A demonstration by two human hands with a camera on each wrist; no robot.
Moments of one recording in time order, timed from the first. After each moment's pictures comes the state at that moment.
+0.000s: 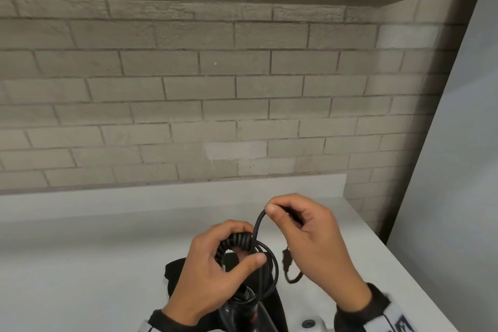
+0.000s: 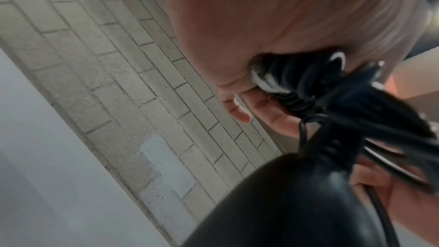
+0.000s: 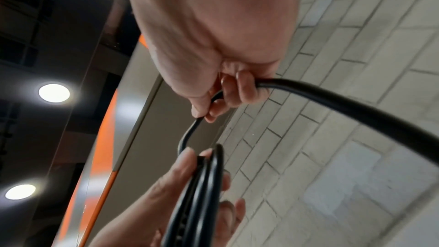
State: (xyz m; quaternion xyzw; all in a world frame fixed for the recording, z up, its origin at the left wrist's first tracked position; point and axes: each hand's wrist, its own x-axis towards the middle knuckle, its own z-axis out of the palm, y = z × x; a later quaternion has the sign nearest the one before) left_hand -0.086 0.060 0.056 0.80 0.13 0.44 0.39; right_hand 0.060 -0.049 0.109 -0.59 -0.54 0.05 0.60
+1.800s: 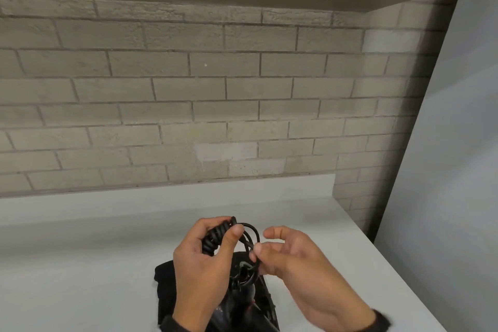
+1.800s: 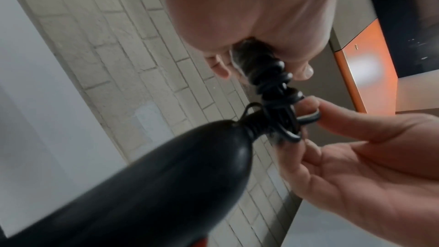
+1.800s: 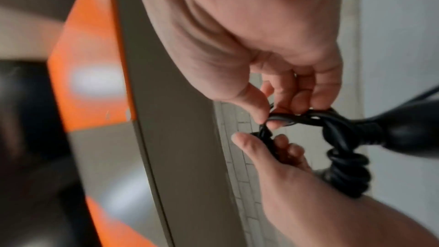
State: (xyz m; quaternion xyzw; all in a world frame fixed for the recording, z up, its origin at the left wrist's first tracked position) left_hand -0.065 0.035 0.060 0.63 0.25 0.56 0.47; right_hand 0.044 -0.069 0.092 -0.58 -0.31 0.43 0.61
